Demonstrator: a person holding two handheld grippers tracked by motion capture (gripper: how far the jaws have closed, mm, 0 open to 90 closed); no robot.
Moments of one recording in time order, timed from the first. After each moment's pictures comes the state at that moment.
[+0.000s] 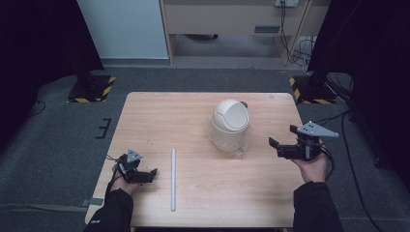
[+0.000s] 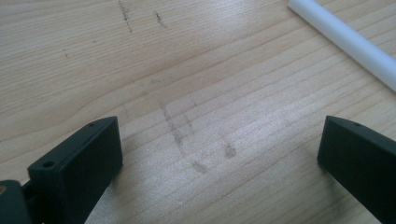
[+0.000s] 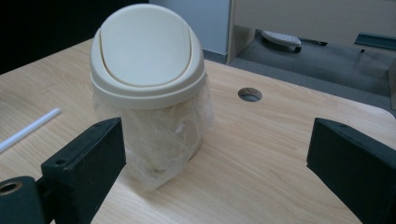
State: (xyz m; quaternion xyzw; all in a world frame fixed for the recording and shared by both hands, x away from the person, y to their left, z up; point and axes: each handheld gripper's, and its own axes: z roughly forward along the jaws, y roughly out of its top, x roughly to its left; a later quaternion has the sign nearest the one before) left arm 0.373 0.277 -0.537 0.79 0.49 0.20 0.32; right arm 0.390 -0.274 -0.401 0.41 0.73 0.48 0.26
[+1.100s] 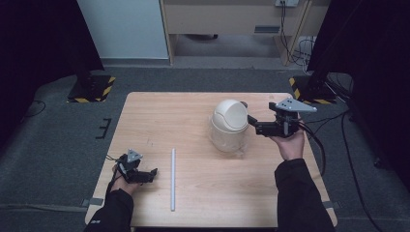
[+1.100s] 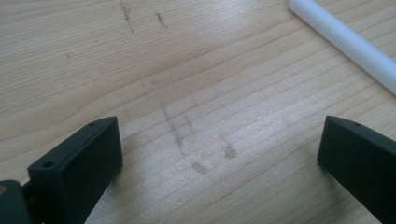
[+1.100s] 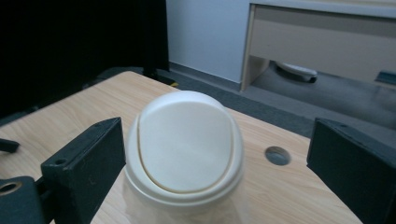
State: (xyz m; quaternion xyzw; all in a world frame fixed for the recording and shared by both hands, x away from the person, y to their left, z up) left arm 0.373 0.276 -0.537 0.79 0.49 0.20 0.32; right arm 0.430 -0.210 -0.353 0.38 0.72 0.52 0.25
